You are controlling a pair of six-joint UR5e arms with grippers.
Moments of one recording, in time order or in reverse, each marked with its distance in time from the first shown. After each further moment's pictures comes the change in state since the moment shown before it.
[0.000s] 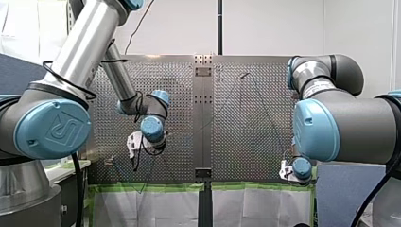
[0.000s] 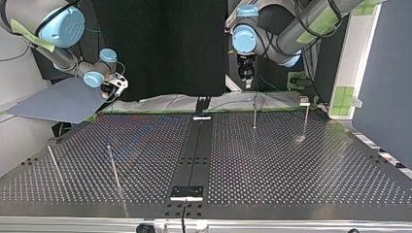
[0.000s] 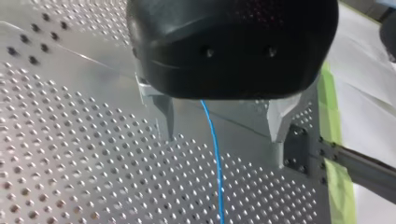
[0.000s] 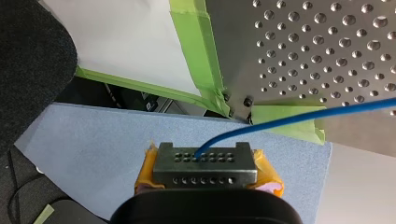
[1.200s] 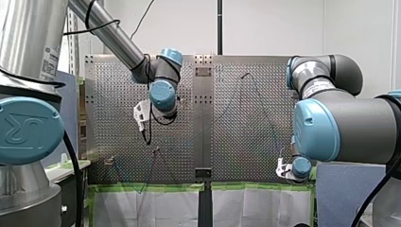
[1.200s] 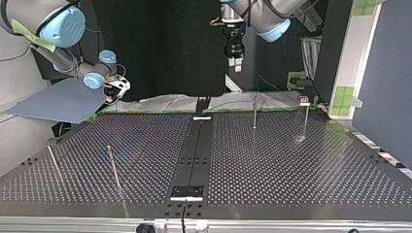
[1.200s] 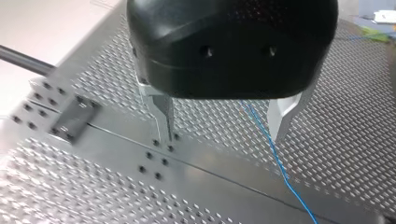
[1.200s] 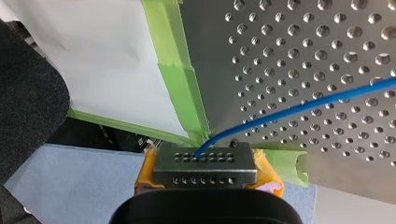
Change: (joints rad) left arm -0.304 0.304 0.000 -0.152 -0.304 -0.109; right arm 0.005 0.000 -0.018 -0.010 -0.104 0.001
